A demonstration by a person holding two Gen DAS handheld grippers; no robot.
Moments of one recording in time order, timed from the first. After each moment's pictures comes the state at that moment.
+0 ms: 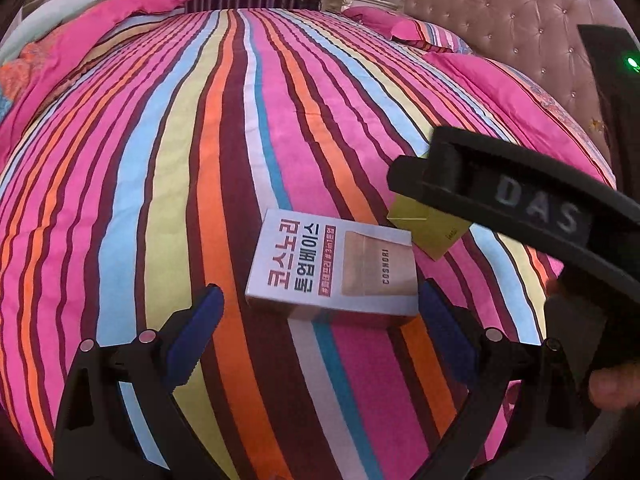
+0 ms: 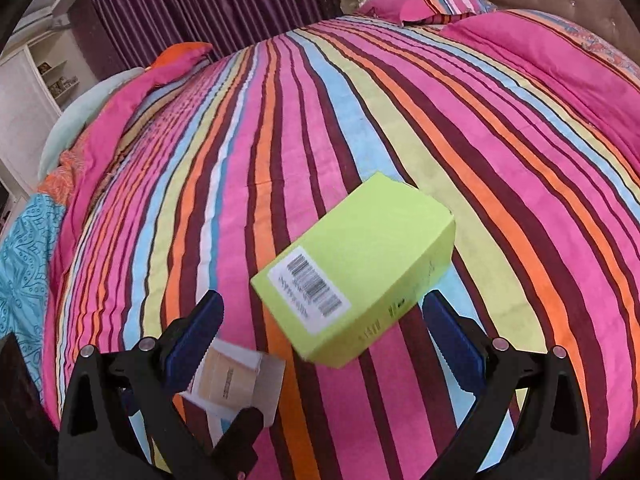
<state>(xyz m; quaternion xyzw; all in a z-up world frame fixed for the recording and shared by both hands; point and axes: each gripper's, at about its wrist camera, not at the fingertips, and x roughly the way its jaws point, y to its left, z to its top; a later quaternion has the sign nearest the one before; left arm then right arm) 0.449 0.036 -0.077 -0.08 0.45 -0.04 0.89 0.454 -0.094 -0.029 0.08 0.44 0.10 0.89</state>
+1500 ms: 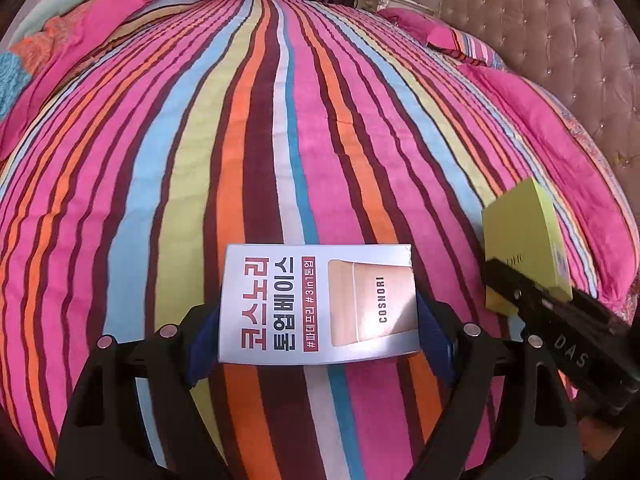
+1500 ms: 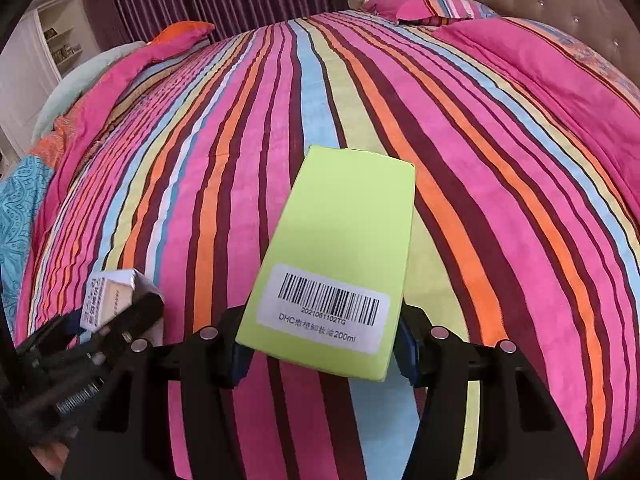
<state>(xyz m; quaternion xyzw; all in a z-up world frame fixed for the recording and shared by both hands) 0.457 0.047 -0.071 -0.12 0.47 0.01 0.88 0.437 -0.143 -0.036 0.02 0.45 0.11 0.89</state>
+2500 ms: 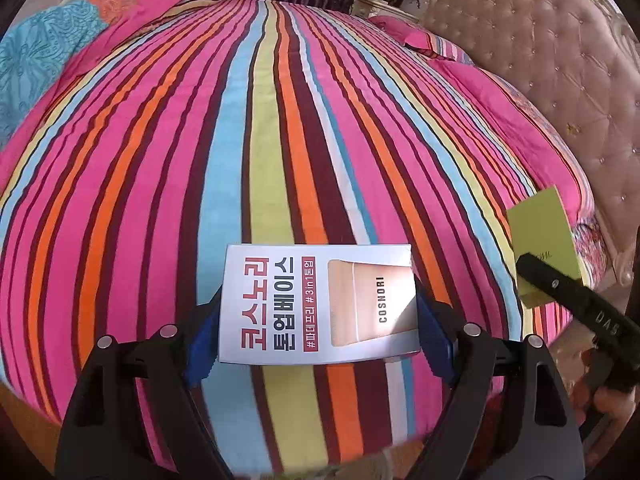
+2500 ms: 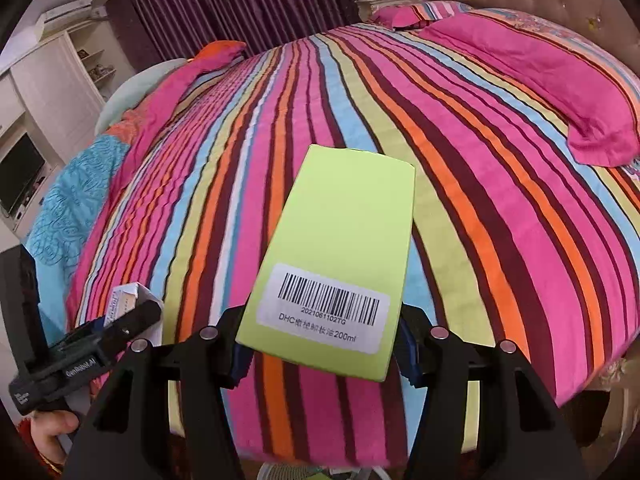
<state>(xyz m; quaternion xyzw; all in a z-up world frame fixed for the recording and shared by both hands) 0.223 0.051 -0.055 -0.14 0.45 -0.01 0.88 0.237 -0.190 -0.014 0.07 0.42 0.16 0.89</state>
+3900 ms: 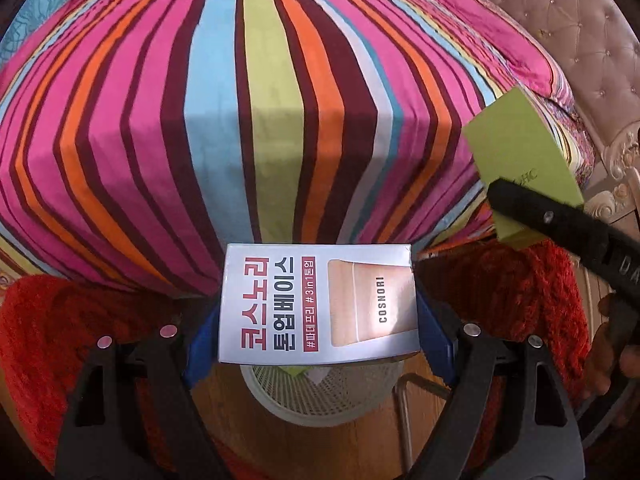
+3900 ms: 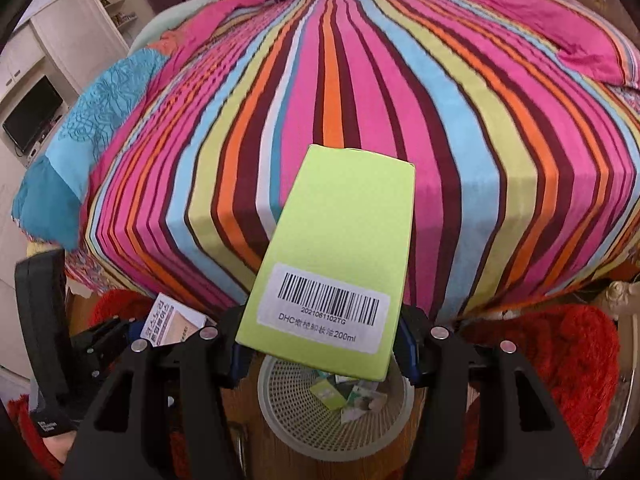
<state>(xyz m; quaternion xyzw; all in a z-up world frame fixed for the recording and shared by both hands) 0.051 0.000 -0.131 -0.12 0.55 -0.05 0.83 0.101 -0.177 -0.073 0.03 0.49 0.19 0.85</state>
